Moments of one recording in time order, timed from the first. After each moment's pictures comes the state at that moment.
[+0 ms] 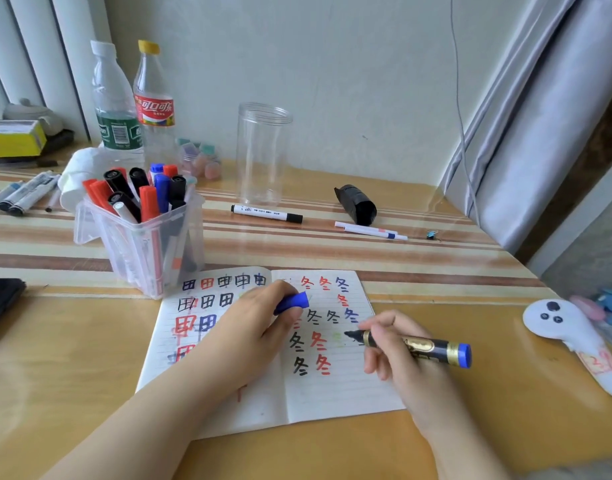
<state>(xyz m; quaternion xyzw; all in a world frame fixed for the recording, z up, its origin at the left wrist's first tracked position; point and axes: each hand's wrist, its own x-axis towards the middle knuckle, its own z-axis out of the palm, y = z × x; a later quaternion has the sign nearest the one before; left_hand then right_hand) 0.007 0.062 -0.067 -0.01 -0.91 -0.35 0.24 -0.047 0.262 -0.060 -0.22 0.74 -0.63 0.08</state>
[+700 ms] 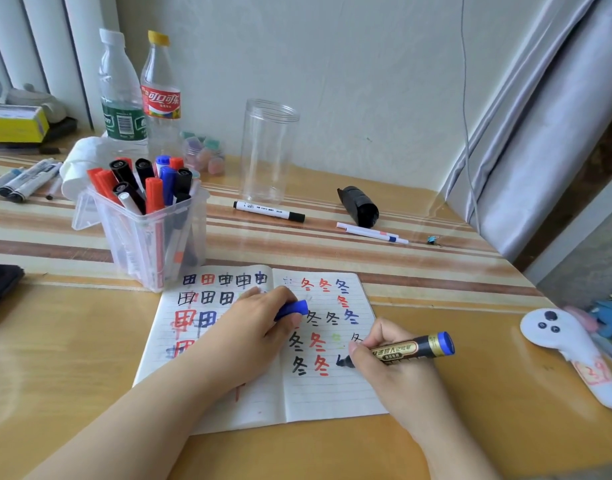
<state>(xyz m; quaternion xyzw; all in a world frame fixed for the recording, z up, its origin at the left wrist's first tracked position) 0.002 0.058 -0.078 -0.01 -0.91 -0.35 0.21 -0.046 0.258 -0.064 -0.22 0.84 -0.50 0.03</state>
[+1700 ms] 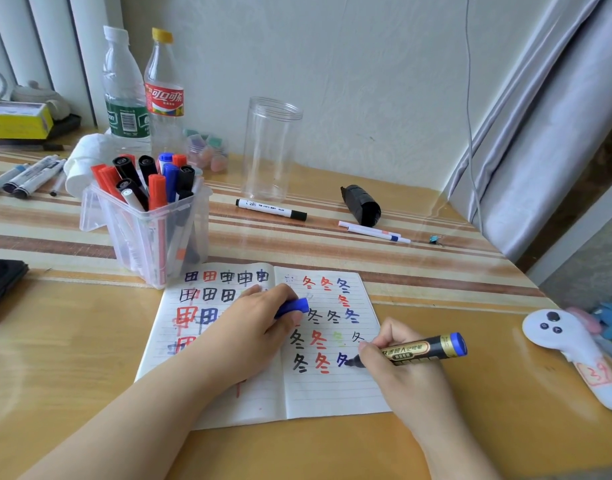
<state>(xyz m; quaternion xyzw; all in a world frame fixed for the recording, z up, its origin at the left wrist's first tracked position) 0.004 0.059 -0.075 -0.01 -0.92 -0.35 0.20 -0.046 0.261 -0.068 -0.22 0.83 -0.51 0.00</state>
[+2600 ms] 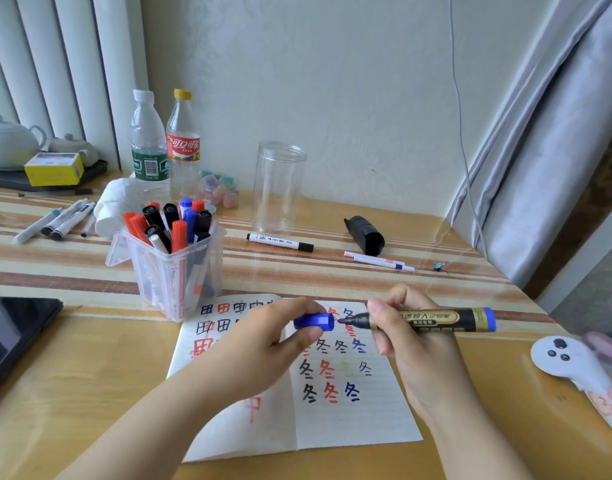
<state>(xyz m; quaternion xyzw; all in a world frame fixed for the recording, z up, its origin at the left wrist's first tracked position) 0.024 0.064 -0.020 -0.04 -0.90 -0.41 0.15 -0.052 0.235 -0.007 -0.31 0.68 -0.66 0.03</state>
